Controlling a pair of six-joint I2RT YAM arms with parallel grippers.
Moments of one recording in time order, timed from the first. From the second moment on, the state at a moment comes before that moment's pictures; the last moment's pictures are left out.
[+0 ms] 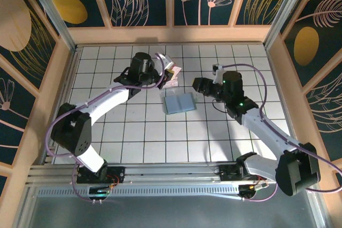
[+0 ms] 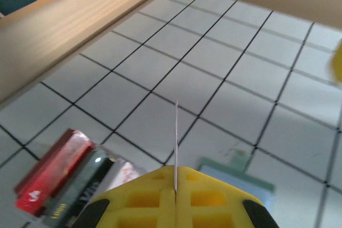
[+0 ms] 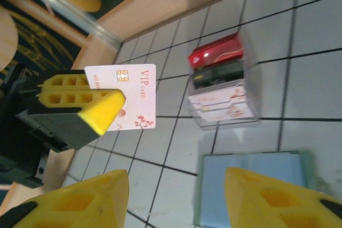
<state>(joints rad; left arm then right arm) -0.54 1.67 1.23 -0.05 0.38 0.23 0.42 1.12 0.75 0.00 -0.30 0.62</state>
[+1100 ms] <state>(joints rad) -0.50 2.15 1.74 -0.53 0.29 0.85 0.42 0.97 0.78 -0.28 0.08 0.60</state>
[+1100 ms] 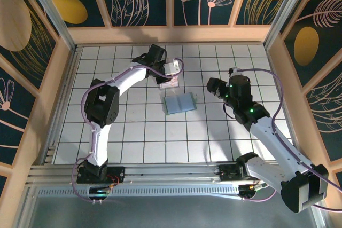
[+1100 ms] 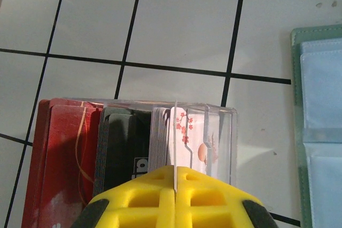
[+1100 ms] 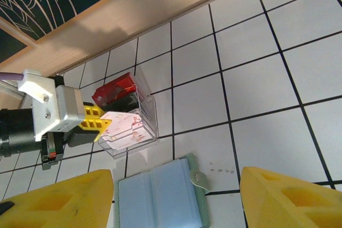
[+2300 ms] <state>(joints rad) -0.50 2.31 2.04 -0.79 0.22 0.88 0.42 1.02 0.79 -0.28 0.05 0.60</state>
